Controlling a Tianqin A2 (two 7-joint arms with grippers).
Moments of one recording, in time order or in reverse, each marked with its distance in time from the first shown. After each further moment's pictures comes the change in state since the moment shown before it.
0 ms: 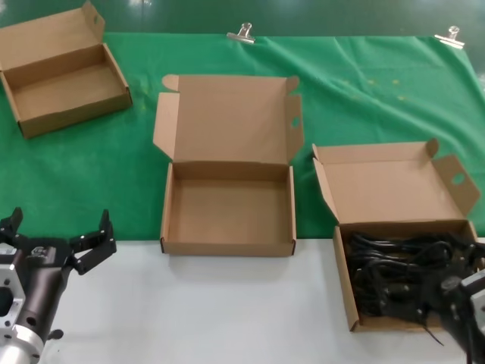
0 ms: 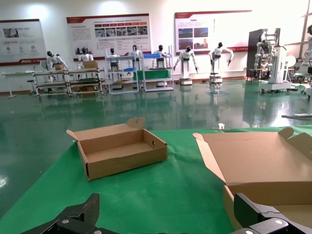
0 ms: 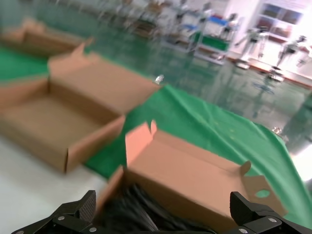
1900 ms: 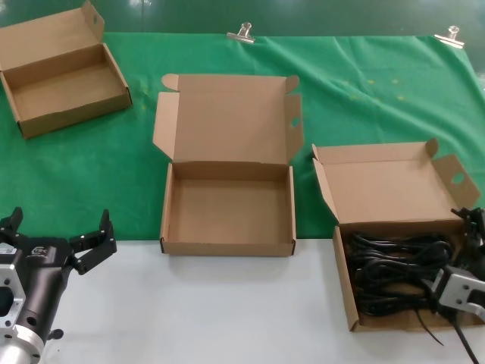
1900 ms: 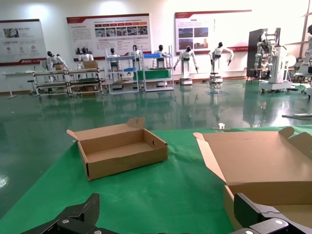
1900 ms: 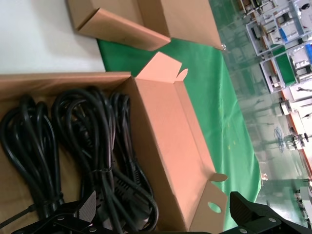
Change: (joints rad) left arm 0.000 0.000 0.000 0.000 0.000 0.000 0.000; right arm 0.607 0.235 -0.685 -0.088 0.500 0.252 -0.836
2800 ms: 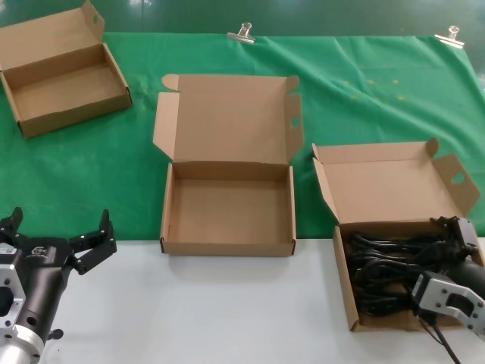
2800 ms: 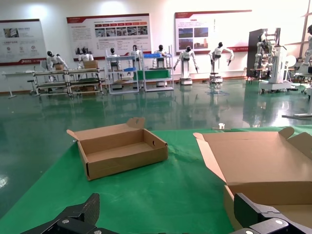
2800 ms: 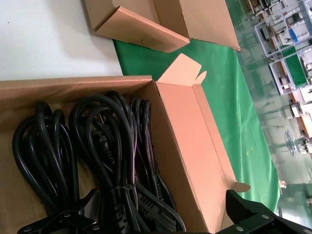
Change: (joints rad) left arm 0.000 0.000 0.000 0.000 0.000 0.000 0.000; right arm -0.003 -0.096 0.000 -0.122 0.000 -0.048 -0.030
